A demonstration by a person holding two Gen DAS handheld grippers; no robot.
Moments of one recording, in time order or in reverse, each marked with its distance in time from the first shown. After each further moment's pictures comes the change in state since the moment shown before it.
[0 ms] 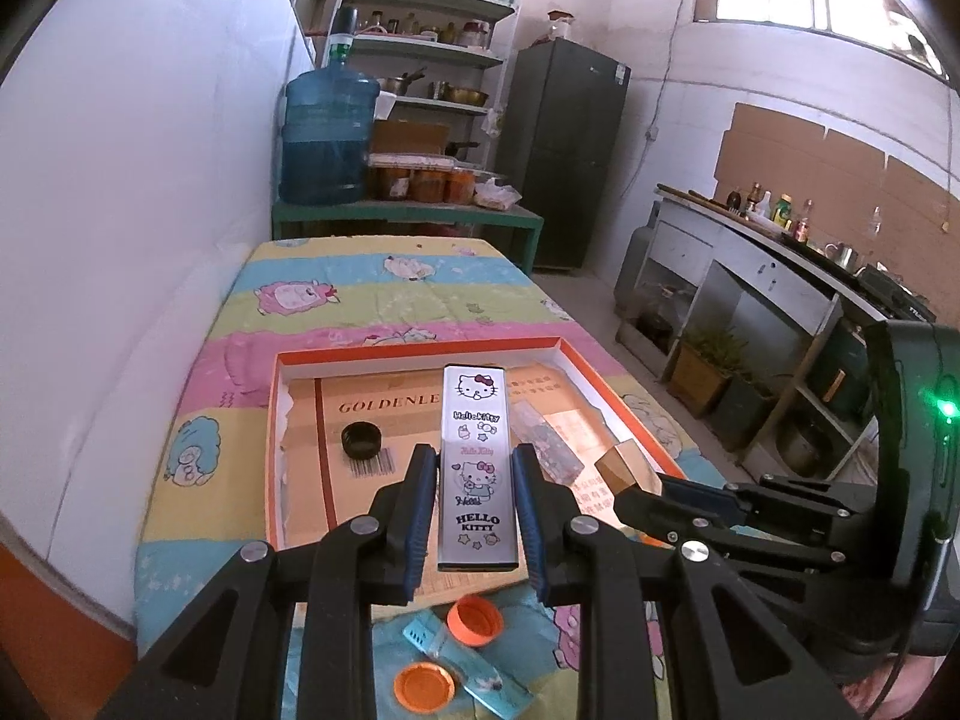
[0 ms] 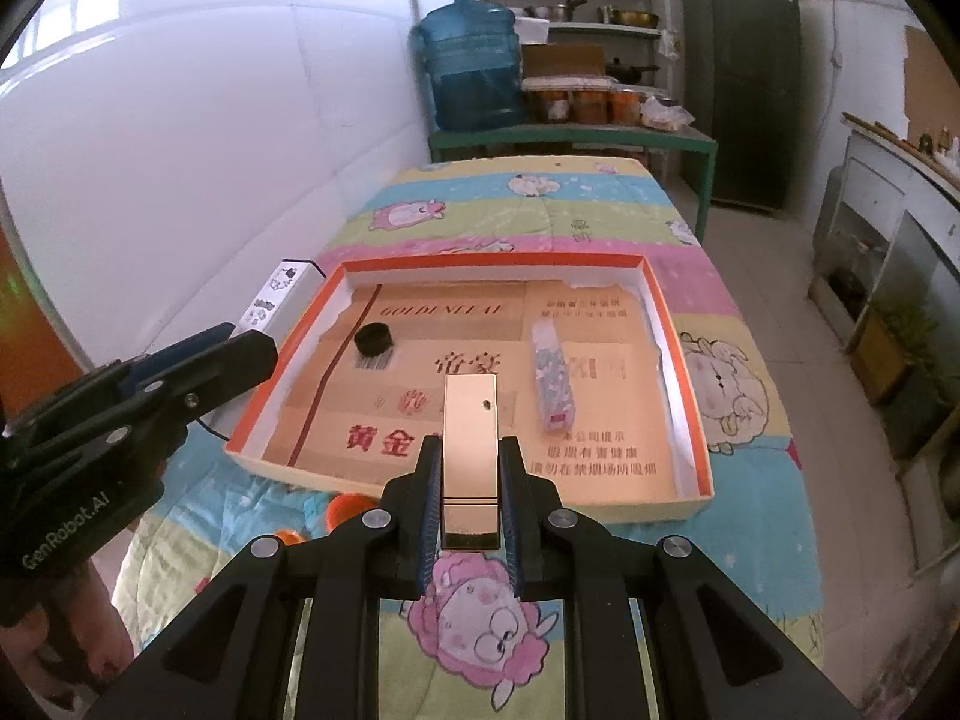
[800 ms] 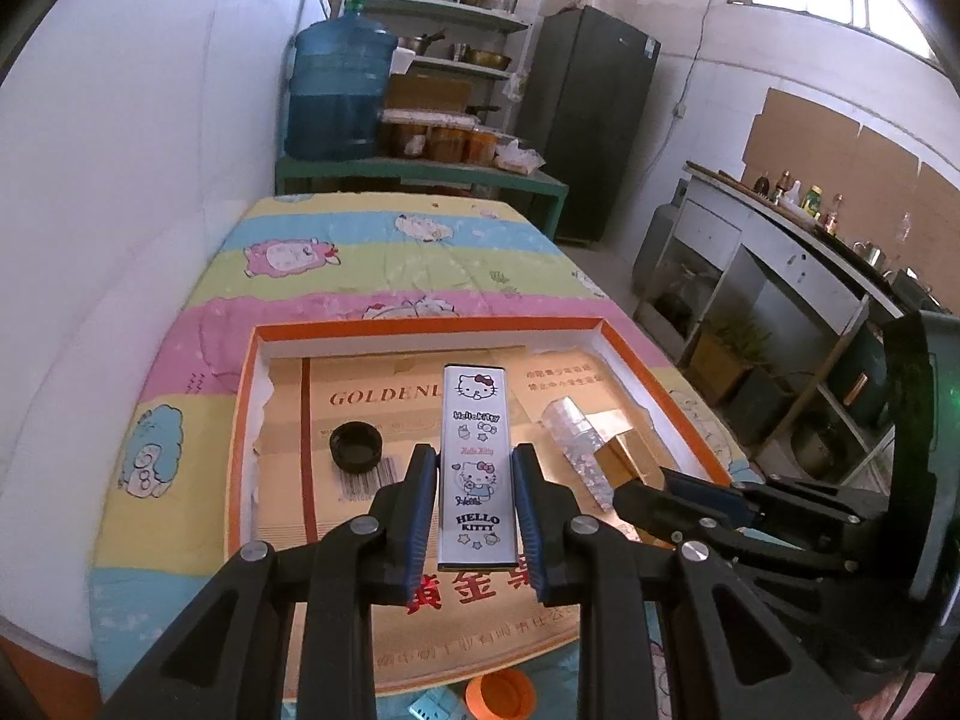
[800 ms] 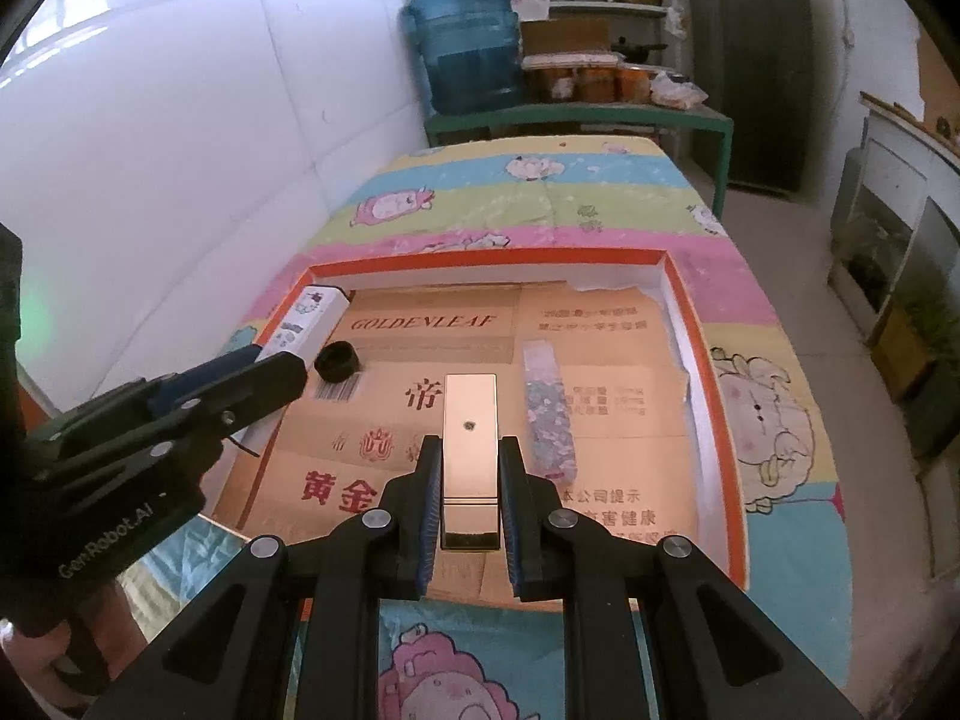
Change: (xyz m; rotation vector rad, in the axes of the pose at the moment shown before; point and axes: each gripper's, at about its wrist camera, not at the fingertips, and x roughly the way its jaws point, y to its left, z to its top) left arm 0.069 0.013 0.006 -0.047 0.088 0.019; right arm 0.057 -0.020 0.021 0.019 0.044 0.044
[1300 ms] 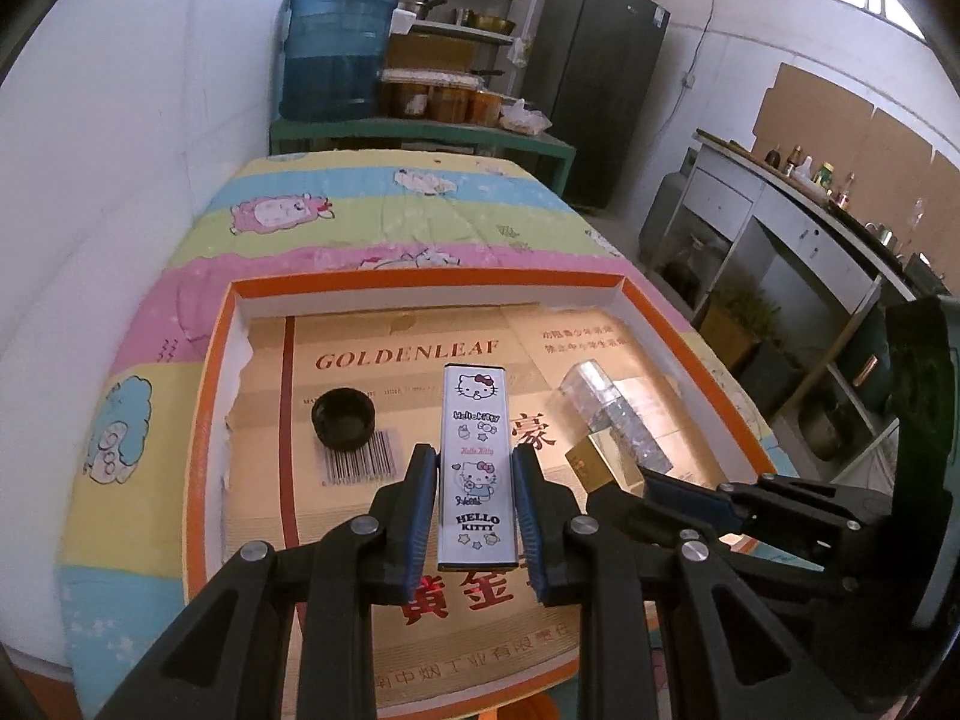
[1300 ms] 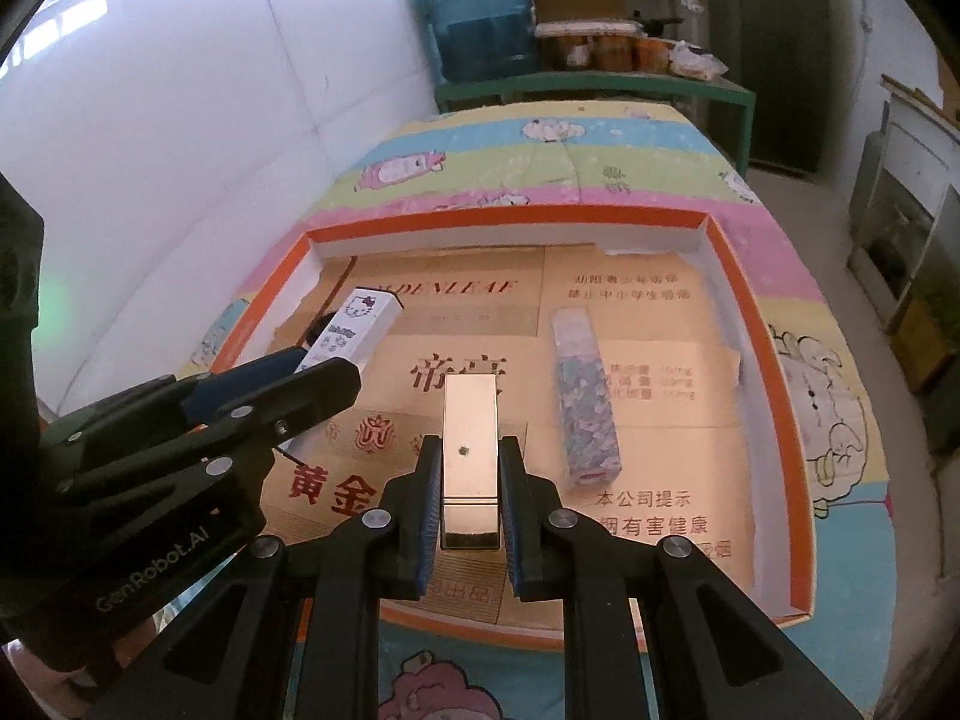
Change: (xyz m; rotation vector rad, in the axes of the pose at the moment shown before) left arm 0.035 0.004 -0.006 -0.006 0.084 0.006; right arm 0.037 -0.001 -0.003 -0.004 0.065 0.029
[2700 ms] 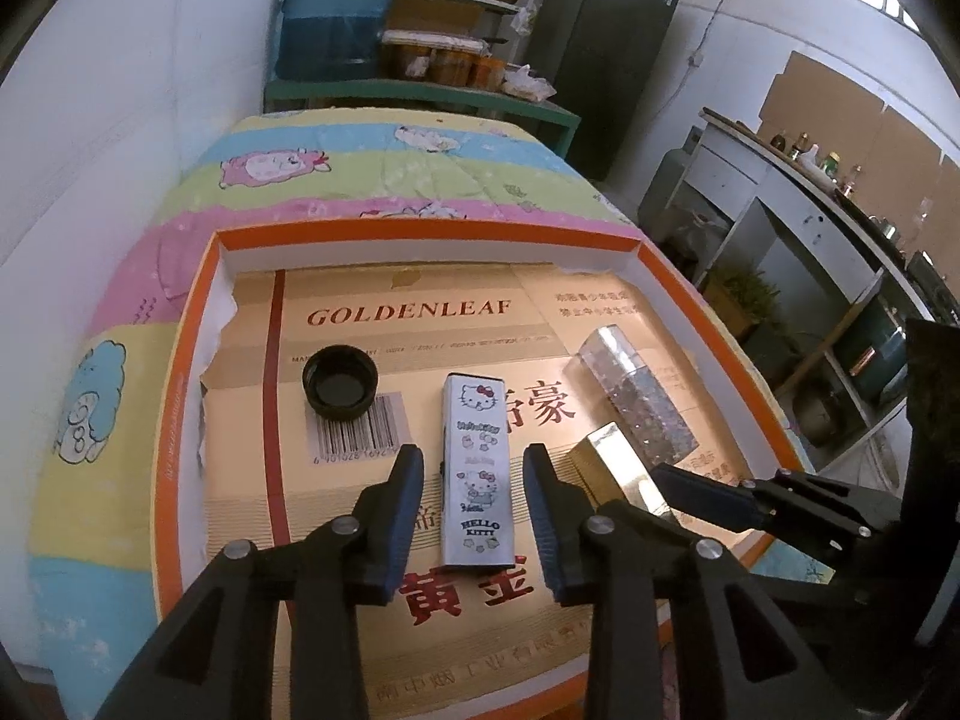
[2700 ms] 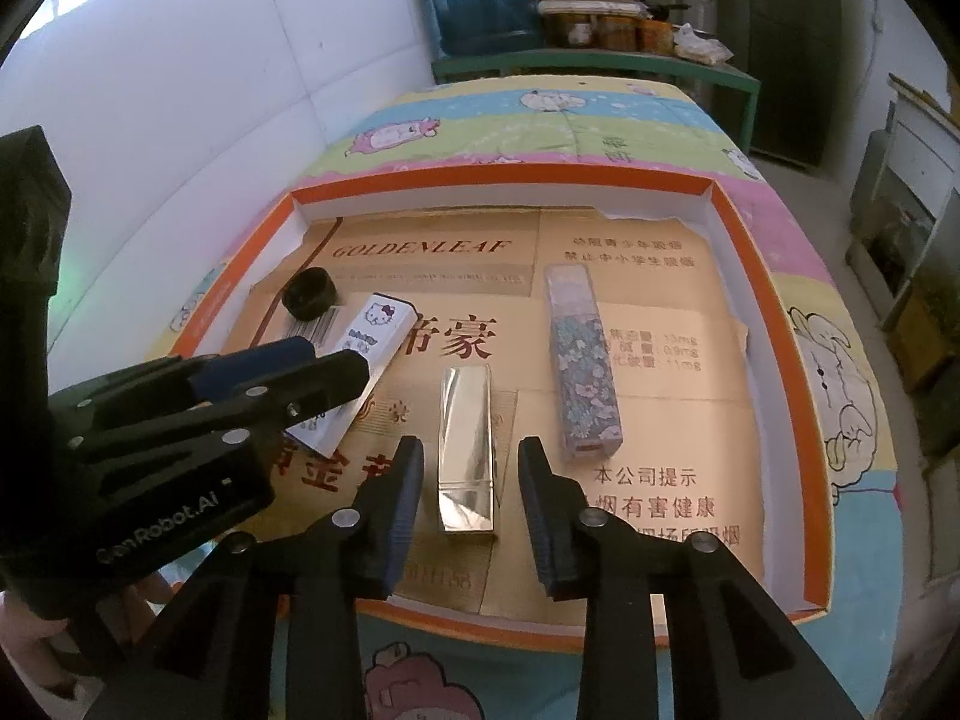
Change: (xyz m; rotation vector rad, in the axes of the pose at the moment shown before) left arm 0.020 0.011 -0.004 -0.019 0.076 -0.027; right arm 0.014 0.000 -0.008 -0.021 0.047 -0.025
